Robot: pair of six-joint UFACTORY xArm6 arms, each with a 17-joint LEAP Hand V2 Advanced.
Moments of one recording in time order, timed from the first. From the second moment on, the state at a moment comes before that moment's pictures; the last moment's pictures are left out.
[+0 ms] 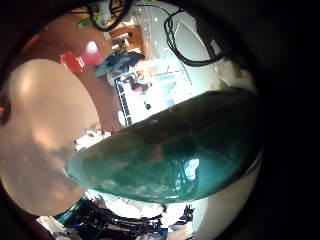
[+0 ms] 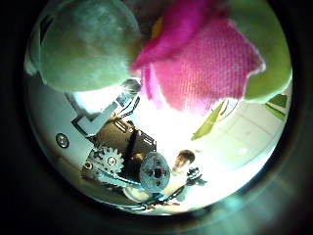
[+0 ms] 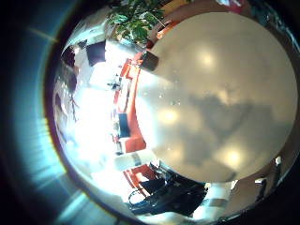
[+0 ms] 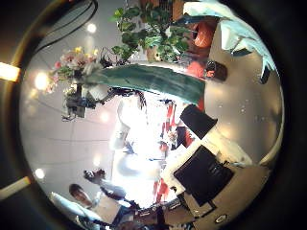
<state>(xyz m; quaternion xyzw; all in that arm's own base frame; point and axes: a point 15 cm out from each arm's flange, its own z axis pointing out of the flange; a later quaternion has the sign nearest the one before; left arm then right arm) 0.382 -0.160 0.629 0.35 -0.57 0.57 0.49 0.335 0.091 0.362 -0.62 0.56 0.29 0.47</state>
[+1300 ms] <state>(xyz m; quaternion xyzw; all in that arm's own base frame) 0.515 -0.055 0.621 0.46 -0.54 0.67 0.22 0.339 0.088 0.359 -0.61 0.57 0.29 0.47</state>
